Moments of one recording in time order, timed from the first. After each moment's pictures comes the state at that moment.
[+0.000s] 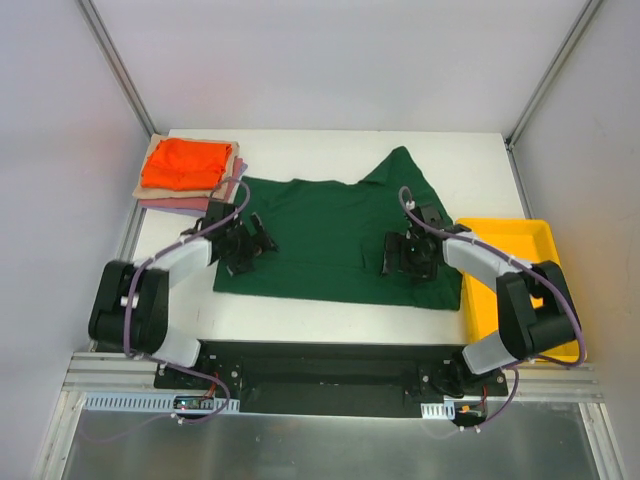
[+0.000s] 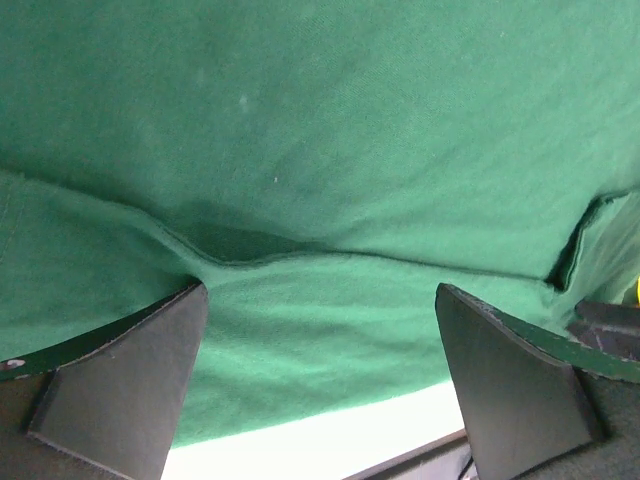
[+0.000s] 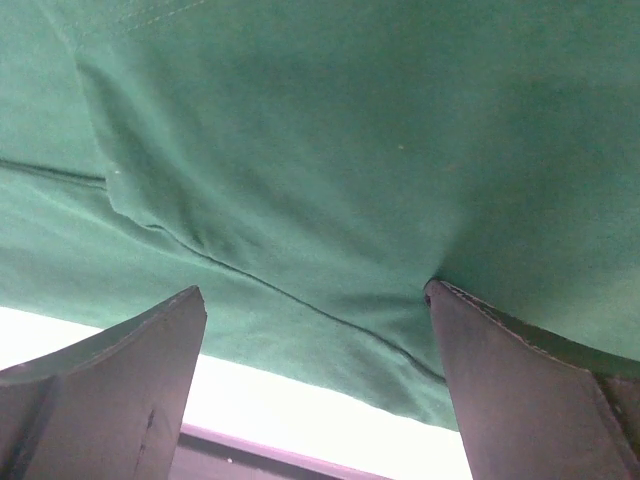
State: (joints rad) left arm -0.19 1.53 0.78 -0.28 0.26 -0.74; right arm 0.36 1.53 0.85 -0.53 -0.15 0.42
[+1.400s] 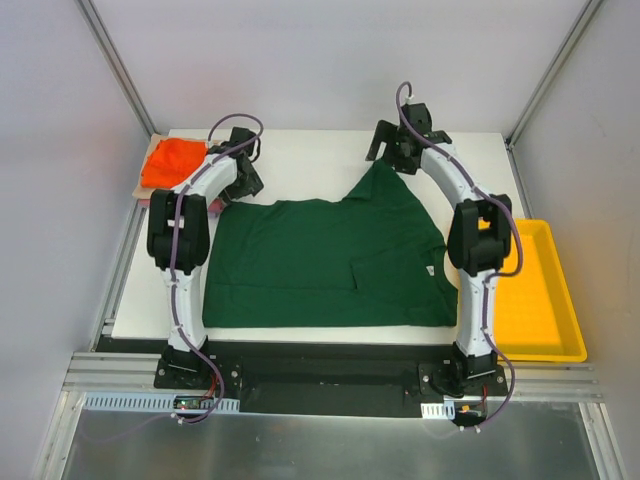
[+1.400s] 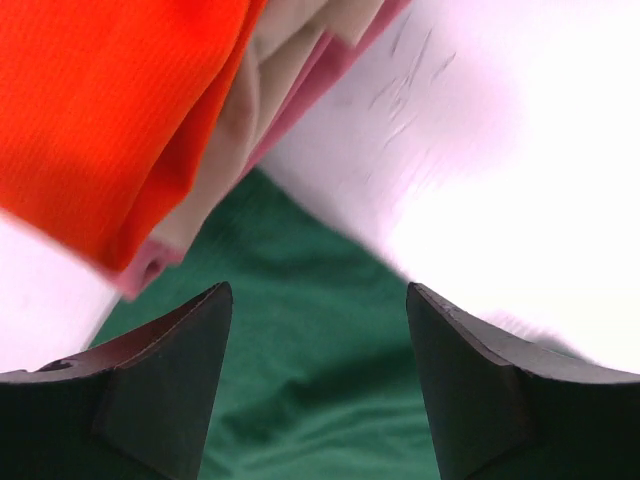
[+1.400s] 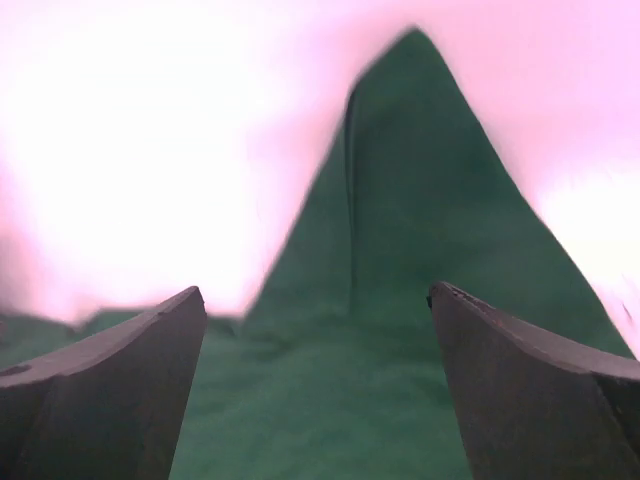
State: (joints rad) left arm -0.18 2.06 1.64 -0.73 -0.29 -0.70; right arm 0.28 2.11 1.88 -0.60 -0.03 0.48
